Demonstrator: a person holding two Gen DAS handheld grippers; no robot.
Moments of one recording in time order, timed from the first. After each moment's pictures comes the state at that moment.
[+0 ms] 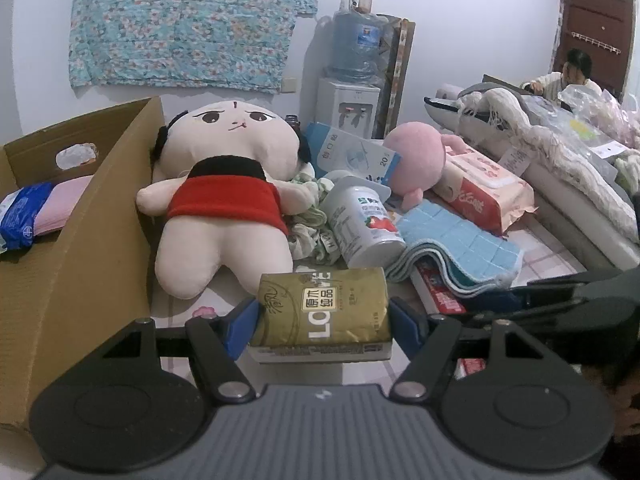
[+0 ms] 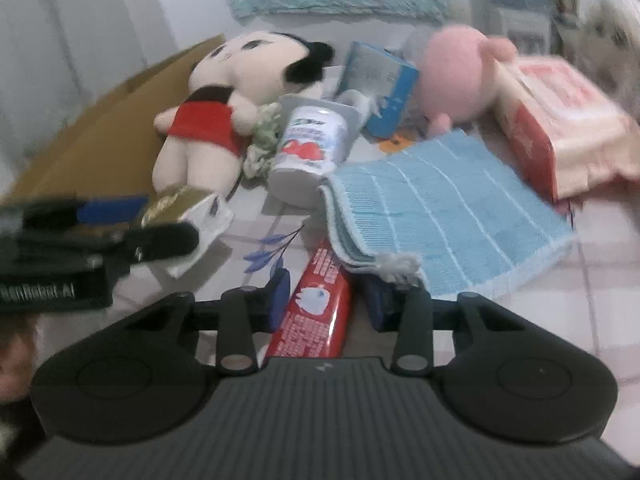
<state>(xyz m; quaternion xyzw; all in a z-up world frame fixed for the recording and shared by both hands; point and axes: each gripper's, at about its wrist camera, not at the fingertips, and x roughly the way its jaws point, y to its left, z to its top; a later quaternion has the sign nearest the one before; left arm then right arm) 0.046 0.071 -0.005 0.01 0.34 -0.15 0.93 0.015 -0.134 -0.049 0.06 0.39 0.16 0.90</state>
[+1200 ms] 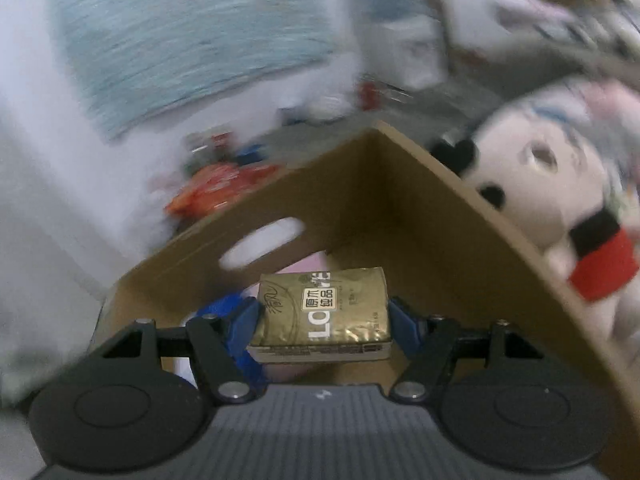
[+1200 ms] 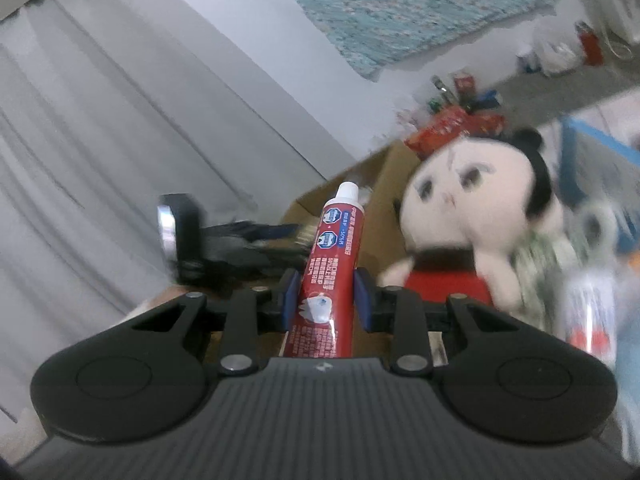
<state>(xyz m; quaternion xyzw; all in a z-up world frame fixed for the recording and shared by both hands) 0.229 0.227 0.044 0.23 0.39 -0.09 0.89 0.113 -0.052 0.031 0.27 0.32 0.37 0.83</state>
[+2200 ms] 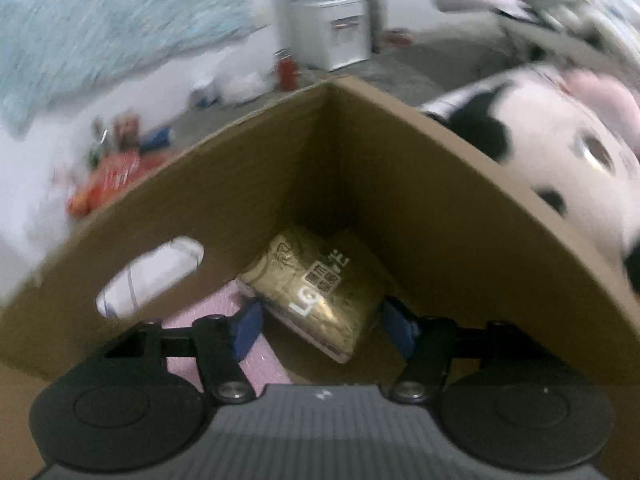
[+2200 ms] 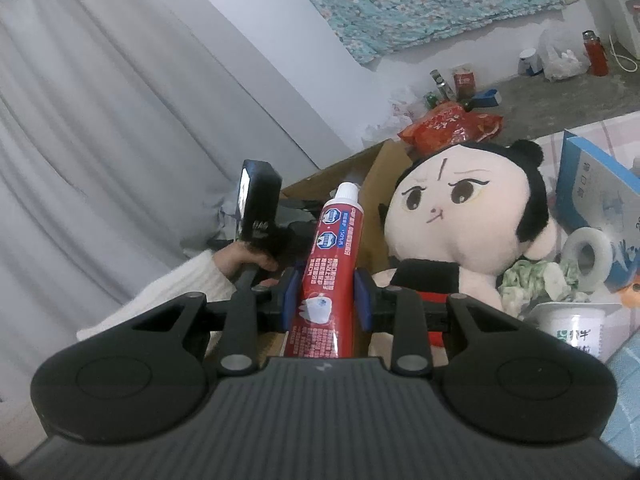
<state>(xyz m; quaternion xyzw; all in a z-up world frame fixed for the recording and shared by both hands) 0.307 0.227 -0.016 0.19 0.44 -0.21 0.85 0.126 -0.053 0.034 0.24 0.34 0.36 0.83</state>
